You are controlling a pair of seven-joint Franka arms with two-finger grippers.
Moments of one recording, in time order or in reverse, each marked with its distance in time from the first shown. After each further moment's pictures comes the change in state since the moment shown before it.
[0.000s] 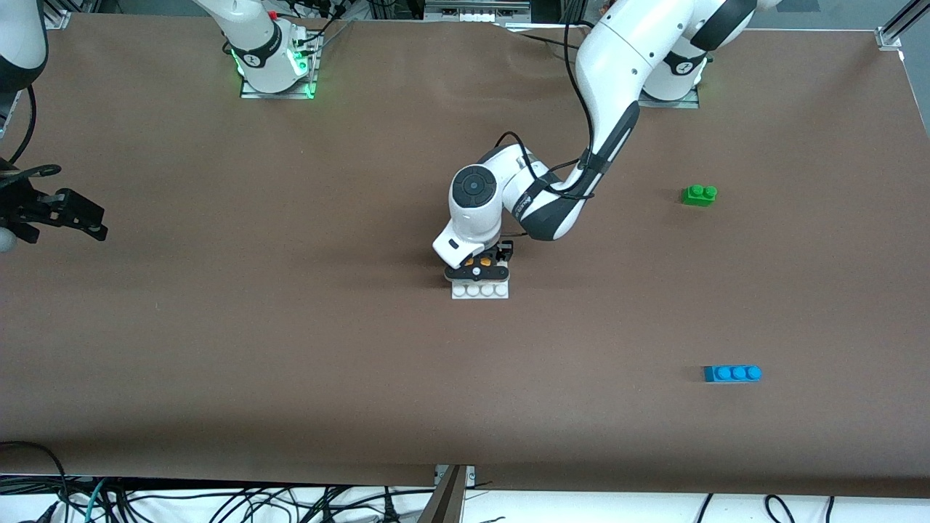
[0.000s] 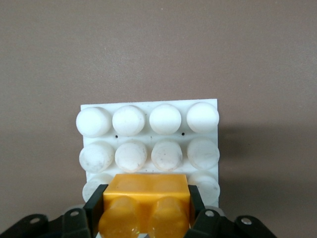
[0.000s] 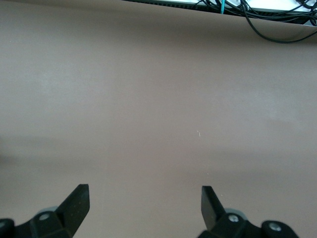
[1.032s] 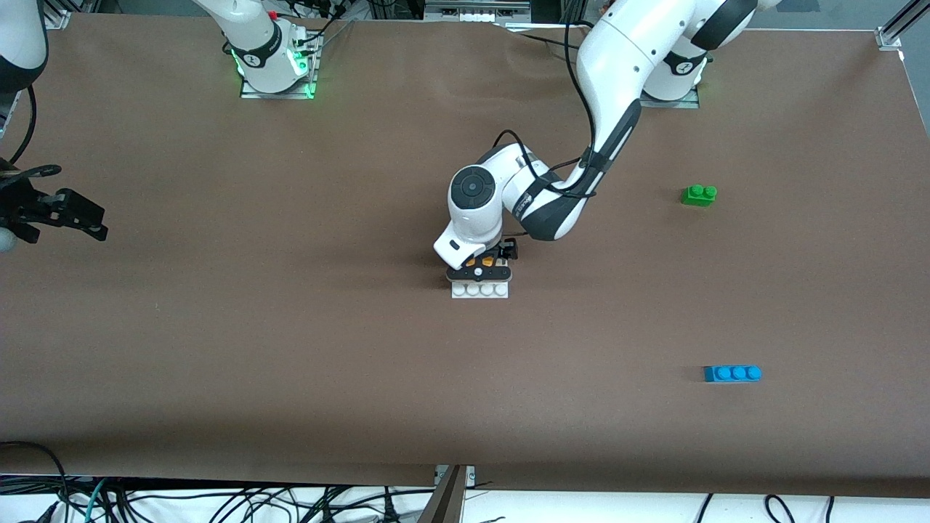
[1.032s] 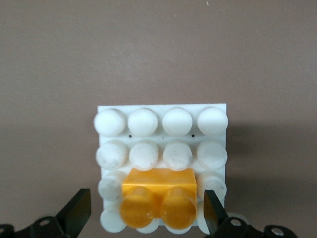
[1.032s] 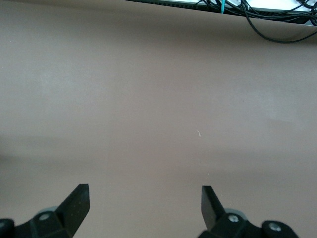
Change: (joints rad) left arm 0.007 -0.028 0.003 0.034 0.000 -0.090 -0.007; right arm 0.000 0.000 0.000 0.000 0.000 0.000 0.000
